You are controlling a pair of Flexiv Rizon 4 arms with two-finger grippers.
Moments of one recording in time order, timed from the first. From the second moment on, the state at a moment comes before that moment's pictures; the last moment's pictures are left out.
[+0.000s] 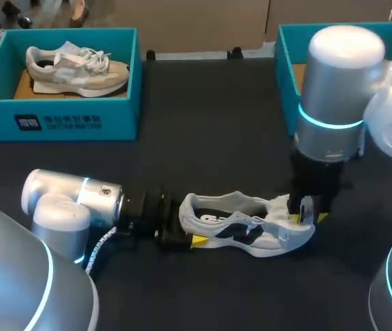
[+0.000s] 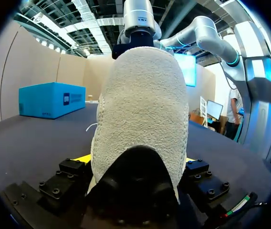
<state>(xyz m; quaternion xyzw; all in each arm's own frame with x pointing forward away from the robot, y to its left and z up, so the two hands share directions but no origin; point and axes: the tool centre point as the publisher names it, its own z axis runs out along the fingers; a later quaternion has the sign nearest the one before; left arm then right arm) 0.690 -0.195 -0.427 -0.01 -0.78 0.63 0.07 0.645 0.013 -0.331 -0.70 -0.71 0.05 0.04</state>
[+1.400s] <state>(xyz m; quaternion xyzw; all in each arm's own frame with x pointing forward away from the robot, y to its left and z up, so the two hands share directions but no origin) 0.690 -0.195 -0.427 -0.01 -0.78 0.63 0.07 0.639 0.129 -0.209 -0.29 -0.96 0.02 -0.05</state>
